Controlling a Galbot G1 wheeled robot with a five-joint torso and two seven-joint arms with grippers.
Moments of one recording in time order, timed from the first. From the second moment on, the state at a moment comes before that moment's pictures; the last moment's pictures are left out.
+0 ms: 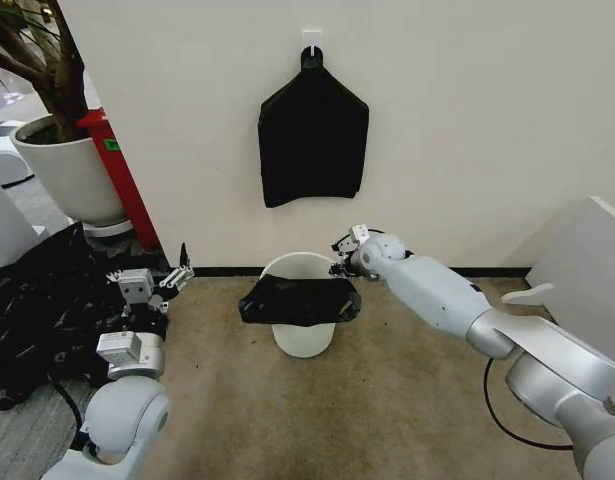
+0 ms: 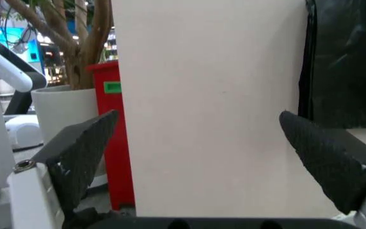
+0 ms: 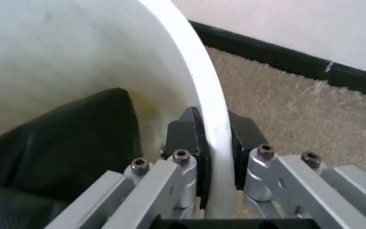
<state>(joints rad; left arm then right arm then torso) 1.39 -1.12 -0.51 -2.12 -0.27 -0.04 -0.39 -0.14 1.23 -0.51 0.97 1.10 -0.73 0.14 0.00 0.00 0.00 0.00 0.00</state>
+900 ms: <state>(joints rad) 1.32 -1.07 -0.46 -2.06 -0.29 -0.04 -0.41 -0.64 1.09 -0.13 1.91 1.69 -0.22 1.33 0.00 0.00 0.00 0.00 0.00</state>
